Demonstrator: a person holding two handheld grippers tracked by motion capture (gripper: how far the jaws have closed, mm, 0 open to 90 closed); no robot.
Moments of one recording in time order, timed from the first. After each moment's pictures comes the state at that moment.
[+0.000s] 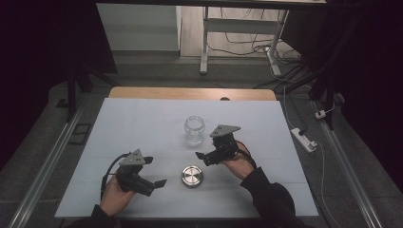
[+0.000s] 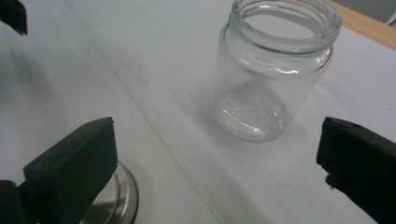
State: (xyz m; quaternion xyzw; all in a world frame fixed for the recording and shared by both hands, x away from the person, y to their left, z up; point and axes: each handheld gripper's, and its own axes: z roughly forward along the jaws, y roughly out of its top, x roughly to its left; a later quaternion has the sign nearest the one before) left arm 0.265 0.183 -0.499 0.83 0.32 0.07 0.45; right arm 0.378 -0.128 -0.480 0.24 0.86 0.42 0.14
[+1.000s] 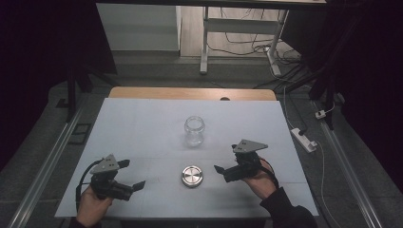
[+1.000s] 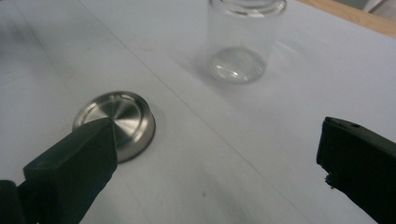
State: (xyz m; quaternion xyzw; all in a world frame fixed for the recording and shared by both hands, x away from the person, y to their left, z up) left arm 0.233 0.237 -0.496 0.80 0.37 0.11 0.45; right arm 0.324 -0.191 -0.472 0.27 0.85 0.43 0.15
